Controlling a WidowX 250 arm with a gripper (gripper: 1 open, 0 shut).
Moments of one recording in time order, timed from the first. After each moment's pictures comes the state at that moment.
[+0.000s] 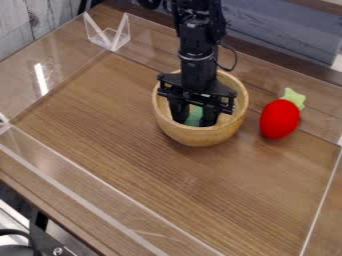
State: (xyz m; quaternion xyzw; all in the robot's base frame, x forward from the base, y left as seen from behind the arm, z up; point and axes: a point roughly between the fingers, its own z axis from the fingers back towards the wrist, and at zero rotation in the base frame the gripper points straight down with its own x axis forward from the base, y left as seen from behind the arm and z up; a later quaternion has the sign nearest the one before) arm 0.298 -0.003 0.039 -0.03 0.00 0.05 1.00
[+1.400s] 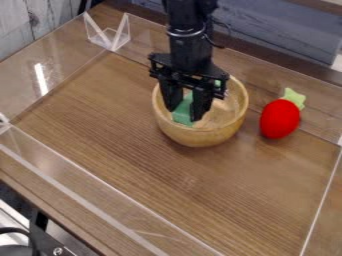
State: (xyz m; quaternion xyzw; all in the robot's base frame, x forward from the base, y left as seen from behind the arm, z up) arm 0.284 0.020 0.074 -0.04 -0.01 0.02 1.00
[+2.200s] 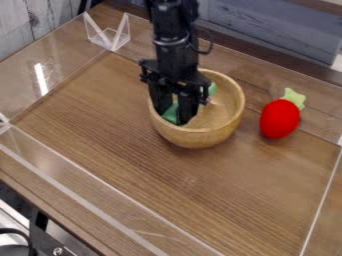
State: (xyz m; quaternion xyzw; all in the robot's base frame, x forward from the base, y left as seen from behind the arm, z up) arm 0.288 0.036 0.050 -0.04 -0.01 -0.02 1.00
